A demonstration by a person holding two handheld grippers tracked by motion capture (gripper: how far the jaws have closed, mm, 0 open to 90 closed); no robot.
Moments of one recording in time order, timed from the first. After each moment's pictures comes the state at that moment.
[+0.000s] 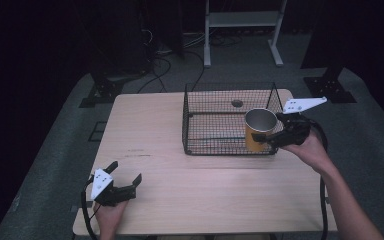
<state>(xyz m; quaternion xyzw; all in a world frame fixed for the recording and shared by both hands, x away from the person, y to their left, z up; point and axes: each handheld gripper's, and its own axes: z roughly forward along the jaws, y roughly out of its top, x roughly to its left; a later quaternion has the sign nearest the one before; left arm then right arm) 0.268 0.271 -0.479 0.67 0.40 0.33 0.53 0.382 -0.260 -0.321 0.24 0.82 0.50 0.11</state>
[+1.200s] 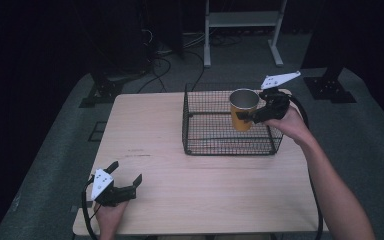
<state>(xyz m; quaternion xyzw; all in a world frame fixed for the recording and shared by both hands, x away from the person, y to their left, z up) 0.268 0.270 -0.479 0.67 0.40 0.33 0.53 0.452 -0.224 -0.304 0.23 0.84 0.48 0.11</state>
